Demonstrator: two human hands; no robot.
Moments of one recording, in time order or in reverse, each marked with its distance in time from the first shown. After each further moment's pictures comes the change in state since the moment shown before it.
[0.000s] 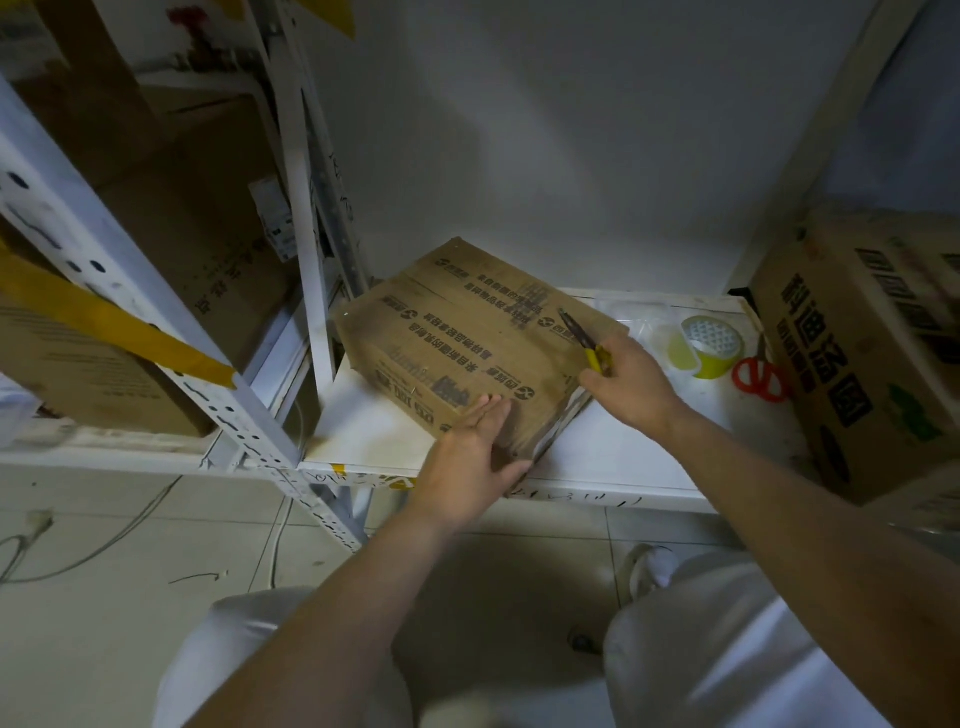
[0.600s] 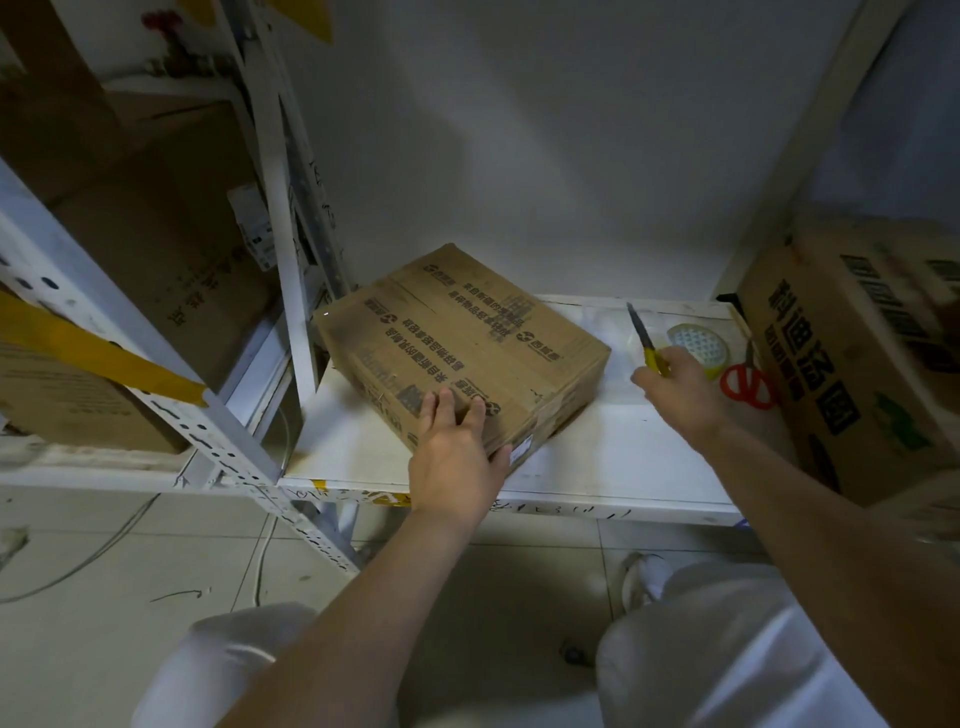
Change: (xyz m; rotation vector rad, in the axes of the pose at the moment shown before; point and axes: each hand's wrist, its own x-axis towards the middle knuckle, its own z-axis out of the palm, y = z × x) left_hand 0.018 0.017 0.010 0.198 0.067 -0.307; right_hand 0.013 0.065 -0.024 0.289 0.182 0.217
